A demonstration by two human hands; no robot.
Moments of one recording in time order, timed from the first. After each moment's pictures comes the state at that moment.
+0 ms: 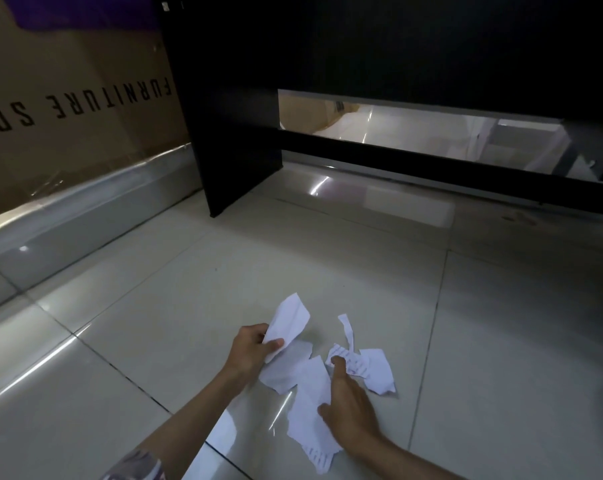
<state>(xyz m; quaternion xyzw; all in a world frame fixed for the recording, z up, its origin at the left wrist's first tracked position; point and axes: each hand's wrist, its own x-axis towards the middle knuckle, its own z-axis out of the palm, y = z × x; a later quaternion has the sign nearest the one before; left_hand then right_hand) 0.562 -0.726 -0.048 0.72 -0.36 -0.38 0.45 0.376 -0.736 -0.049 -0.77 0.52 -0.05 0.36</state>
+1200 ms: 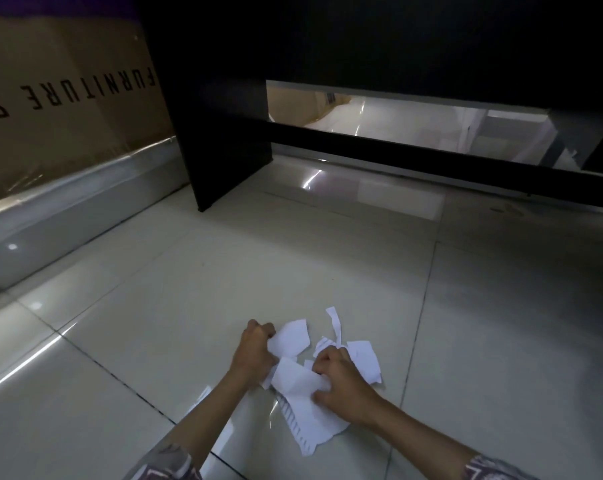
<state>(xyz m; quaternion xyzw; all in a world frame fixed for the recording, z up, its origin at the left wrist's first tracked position) 0.542 -0.746 -0.068 0.79 -0.54 -0.23 0.18 0.356 -0.768 -0.047 -0.87 0.37 -0.02 0.34</state>
